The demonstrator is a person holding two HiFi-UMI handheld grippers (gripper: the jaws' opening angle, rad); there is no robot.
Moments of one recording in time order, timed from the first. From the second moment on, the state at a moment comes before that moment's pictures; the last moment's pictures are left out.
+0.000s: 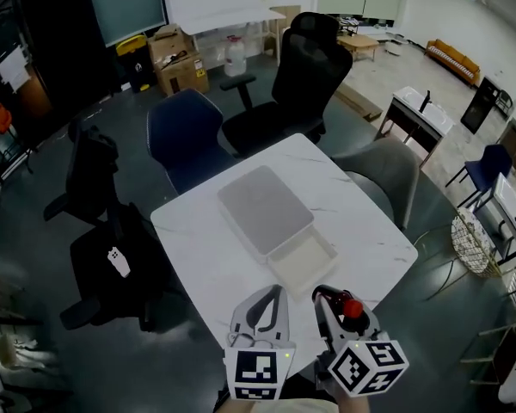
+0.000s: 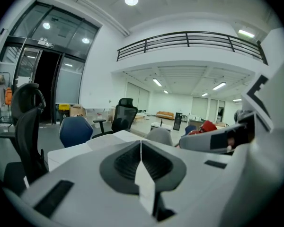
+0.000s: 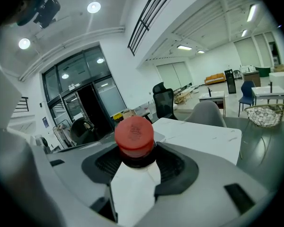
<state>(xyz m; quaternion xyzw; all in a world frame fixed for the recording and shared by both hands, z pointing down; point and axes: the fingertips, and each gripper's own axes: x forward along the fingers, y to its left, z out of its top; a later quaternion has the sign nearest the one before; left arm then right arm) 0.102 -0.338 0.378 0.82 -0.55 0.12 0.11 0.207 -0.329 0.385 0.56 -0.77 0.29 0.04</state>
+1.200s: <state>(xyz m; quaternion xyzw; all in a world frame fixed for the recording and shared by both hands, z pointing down) 0.100 -0.408 0.492 0.77 -0.57 0.19 0.22 0.200 -0.431 0.501 0.52 -0.76 0.36 0.13</state>
